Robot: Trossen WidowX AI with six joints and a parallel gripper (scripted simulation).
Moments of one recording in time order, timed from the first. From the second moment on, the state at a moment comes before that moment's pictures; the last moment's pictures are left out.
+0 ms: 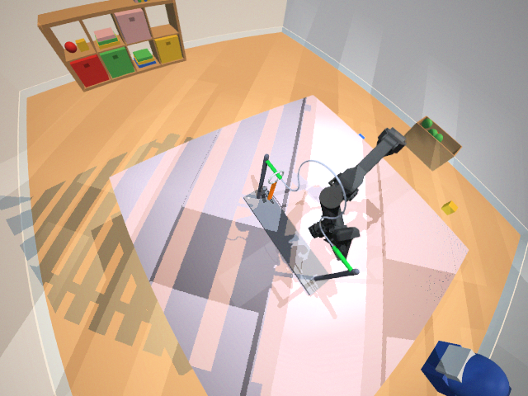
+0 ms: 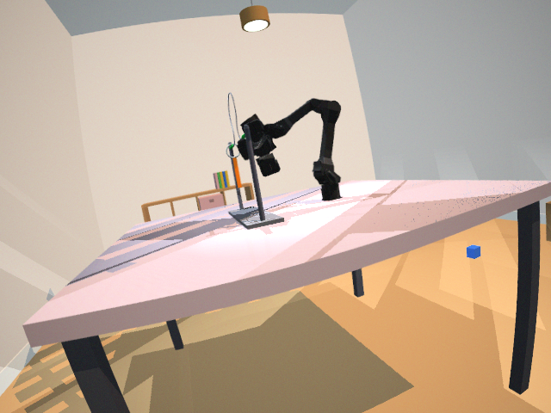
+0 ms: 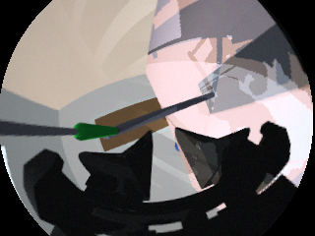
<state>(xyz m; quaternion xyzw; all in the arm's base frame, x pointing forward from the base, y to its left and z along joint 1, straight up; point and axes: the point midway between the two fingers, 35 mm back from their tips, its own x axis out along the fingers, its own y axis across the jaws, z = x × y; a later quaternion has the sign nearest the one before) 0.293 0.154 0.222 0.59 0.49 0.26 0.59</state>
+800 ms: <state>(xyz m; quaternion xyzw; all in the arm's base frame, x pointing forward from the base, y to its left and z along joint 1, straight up) 0.274 -0.059 0.135 0.25 0.16 0.09 0.95</state>
